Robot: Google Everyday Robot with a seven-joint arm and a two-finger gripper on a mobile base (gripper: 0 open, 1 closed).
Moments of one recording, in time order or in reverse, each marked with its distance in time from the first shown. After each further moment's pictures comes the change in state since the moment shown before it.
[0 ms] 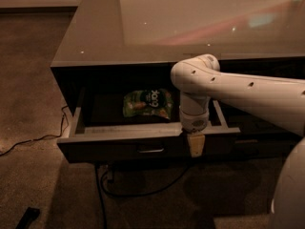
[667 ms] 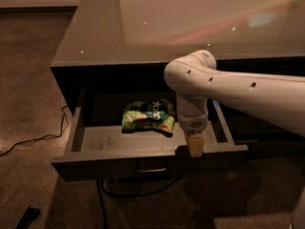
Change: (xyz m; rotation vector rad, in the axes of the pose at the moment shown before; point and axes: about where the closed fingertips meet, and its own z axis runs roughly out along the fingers) arm -0.003 0.024 -0.022 0.017 0.067 0.017
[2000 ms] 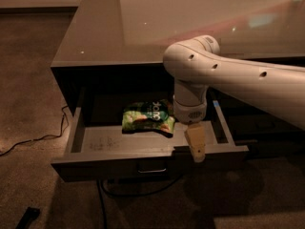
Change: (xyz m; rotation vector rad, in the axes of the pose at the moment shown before) arm -0.016 0.006 -0.042 0.038 -0.068 -0.070
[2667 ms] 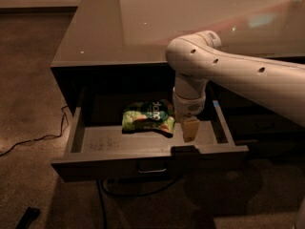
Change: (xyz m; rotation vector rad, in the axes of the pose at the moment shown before) arm 0.000 -0.035 -0.005 0.071 -0.034 -0.020
